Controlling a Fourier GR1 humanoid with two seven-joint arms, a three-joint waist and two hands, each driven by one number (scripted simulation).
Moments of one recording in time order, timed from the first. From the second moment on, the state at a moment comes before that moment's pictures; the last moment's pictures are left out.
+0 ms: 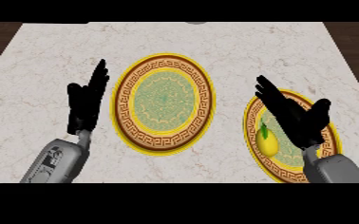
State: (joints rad) left arm -0.27 0.31 -0.28 -1.38 0.18 0.39 0.16; right arm -0.17 -0.44 0.31 -1.47 -0.42 -0.01 0.12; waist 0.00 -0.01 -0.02
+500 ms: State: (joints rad) left arm -0.09 0.49 -0.24 -1.40 0.10 0.36 0.02; right arm -0.06 -0.25 -0.07 -1.61 -0.73 -0.13 -0.18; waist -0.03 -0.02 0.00
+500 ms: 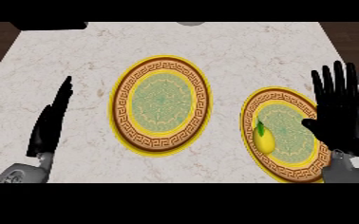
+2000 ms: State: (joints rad) left arm 0.06 0.53 -0.14 -1.44 0.08 0.24 -0.15; right arm 0.42 -0.46 -0.19 -1.82 -0.56 0.20 -0.13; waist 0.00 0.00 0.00
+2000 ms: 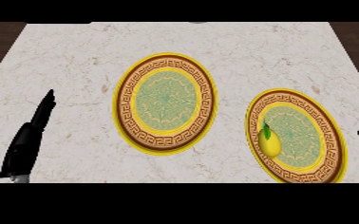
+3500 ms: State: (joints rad) left arm 0.10 0.40 -0.01 -1.50 -0.08 0.12 -0.12; right arm 0.06 -0.37 -0.01 -1.46 -0.06 0.40 -0.09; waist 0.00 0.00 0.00
